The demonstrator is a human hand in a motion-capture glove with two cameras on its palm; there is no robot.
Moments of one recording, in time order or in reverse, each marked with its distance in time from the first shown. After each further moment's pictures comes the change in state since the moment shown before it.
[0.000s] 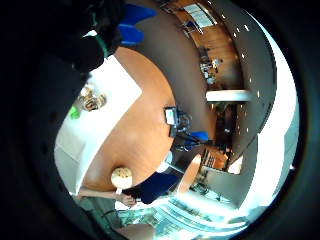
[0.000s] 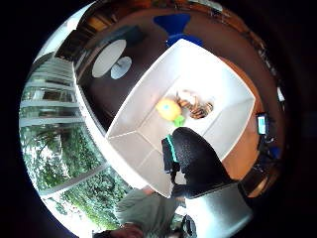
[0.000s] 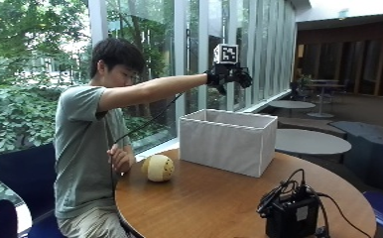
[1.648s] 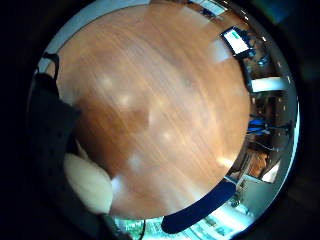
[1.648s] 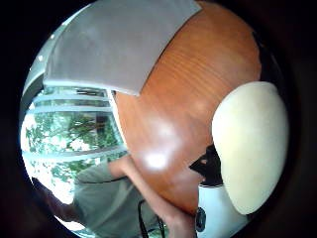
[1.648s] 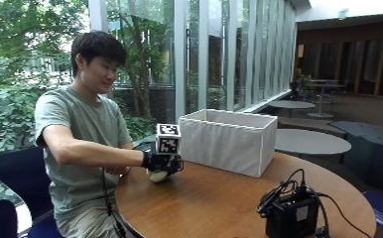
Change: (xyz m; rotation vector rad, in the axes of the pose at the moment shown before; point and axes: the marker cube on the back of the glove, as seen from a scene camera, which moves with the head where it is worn) arm 0.074 0.258 0.351 0.007 -0.503 -0.032
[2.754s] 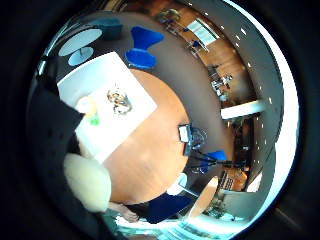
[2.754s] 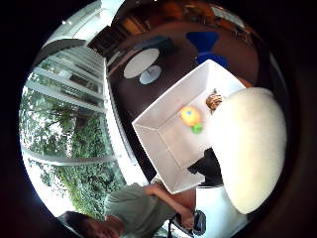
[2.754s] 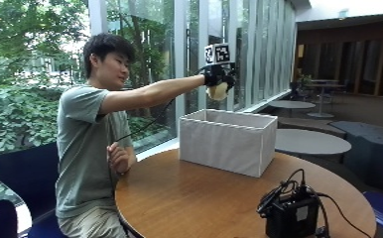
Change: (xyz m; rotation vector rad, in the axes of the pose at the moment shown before) arm -0.242 -0.242 -0.277 0.181 0.308 -0.206
